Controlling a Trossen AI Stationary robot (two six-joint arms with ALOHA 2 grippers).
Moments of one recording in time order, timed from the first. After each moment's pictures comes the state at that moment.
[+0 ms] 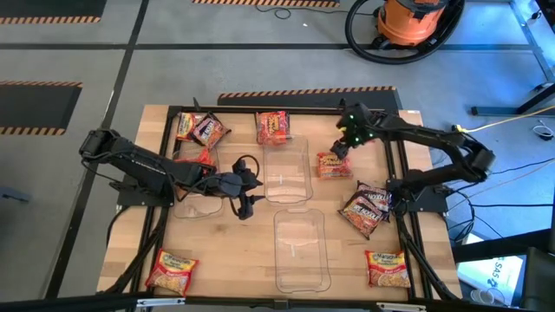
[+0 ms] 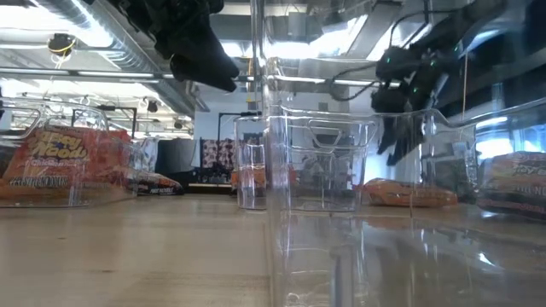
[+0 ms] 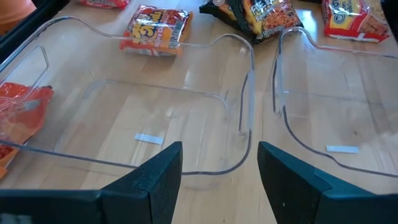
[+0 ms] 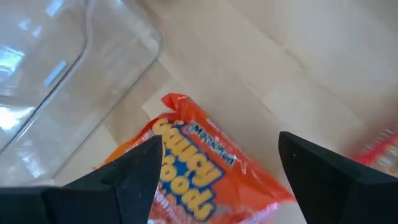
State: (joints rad) left arm -0.21 1.34 0.83 -0.12 -0.33 -0.30; right arm -0.72 1.32 0.76 -0.48 -0.27 0.11
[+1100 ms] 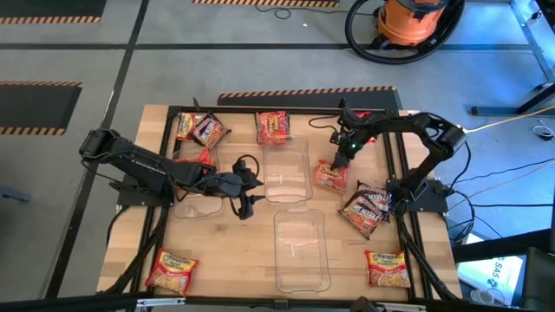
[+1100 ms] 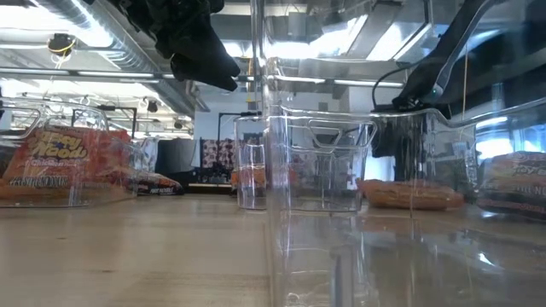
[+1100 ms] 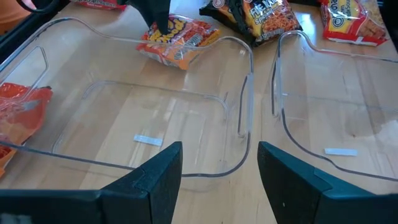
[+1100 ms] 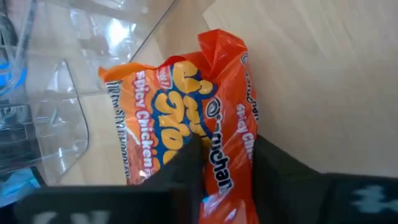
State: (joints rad) left arm -0.21 1.34 0.83 -0.12 -0.33 -0.31; right arm -0.80 1.66 0.76 -0.54 -0.72 -0.19
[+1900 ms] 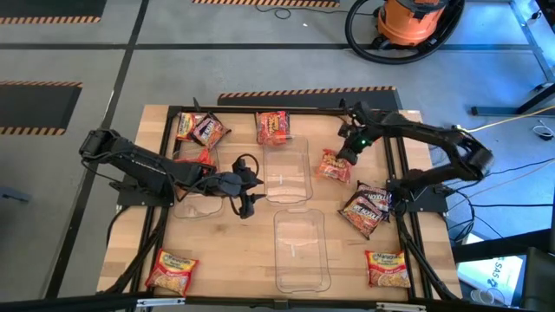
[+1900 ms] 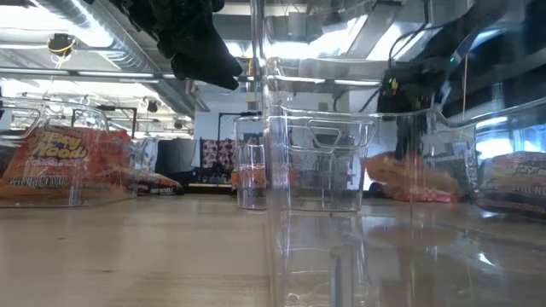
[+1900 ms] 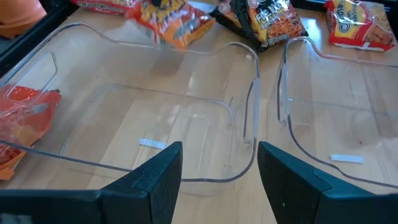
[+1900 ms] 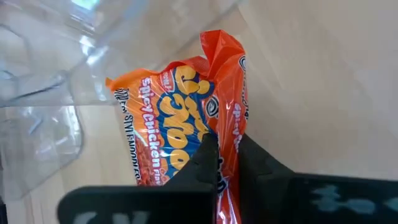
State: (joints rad) left arm -0.21 1.34 0.83 -0.11 -0.36 -0.31; right arm -0.80 1.33 0.76 -0.62 -0.60 -0.18
